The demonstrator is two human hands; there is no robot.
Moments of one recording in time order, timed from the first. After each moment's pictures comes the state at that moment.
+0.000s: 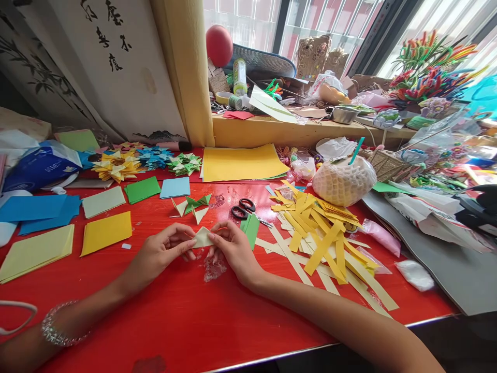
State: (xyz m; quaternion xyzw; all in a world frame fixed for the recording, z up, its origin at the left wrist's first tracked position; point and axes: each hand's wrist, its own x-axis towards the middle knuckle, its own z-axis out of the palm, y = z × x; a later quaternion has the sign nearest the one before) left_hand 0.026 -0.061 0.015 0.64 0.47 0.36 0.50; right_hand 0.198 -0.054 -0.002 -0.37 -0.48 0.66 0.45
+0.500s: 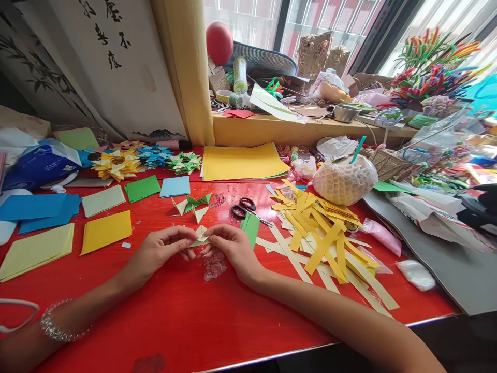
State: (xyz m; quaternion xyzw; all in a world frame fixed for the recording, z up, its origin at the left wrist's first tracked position) left_hand 0.026 -0.058 0.019 0.58 0.48 0.36 0.55; right_hand 0.200 -0.055 0.000 -0.37 -0.48 0.66 0.43
